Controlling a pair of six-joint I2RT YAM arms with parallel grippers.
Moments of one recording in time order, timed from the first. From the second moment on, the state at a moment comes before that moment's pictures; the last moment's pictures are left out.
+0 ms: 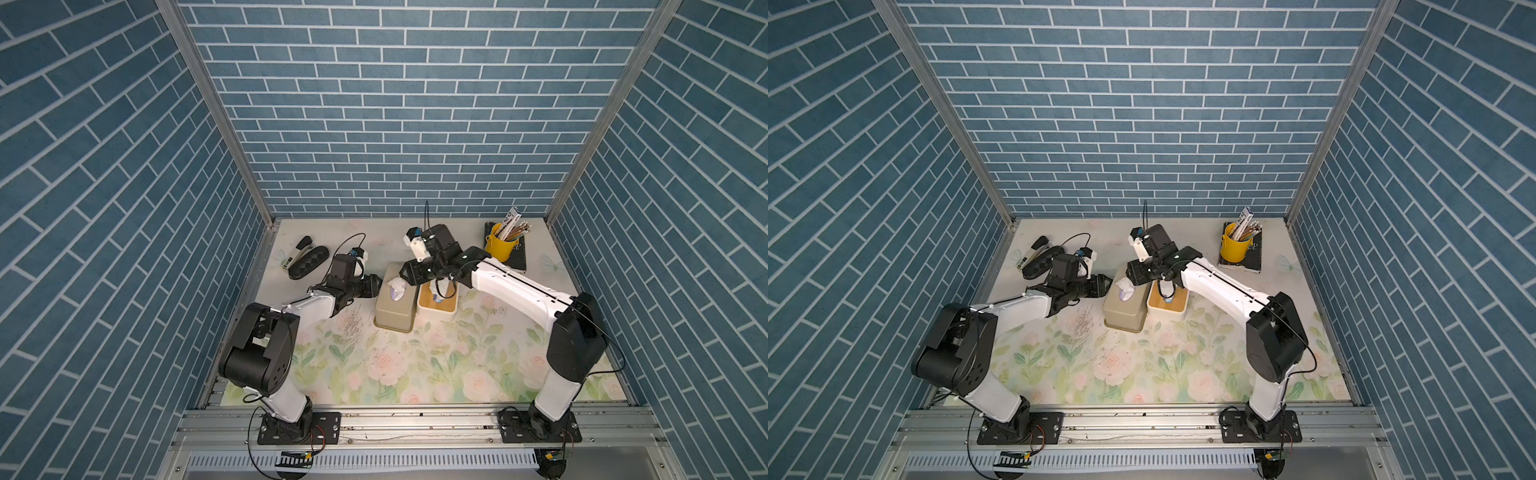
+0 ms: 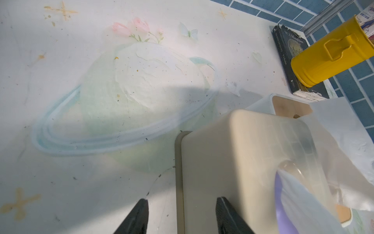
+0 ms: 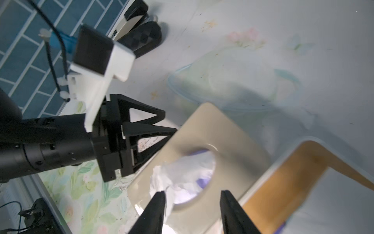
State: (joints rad) left arm -0.33 1.62 0.85 0.07 0.25 -0.31; right arm 0.74 1.73 1.47 -0.54 -0.17 0.25
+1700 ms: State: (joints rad) left arm -0.61 1.85 1.51 -0.77 -0.01 -0.12; right arm 0.53 1.36 1.06 -0.41 -0.35 0.21
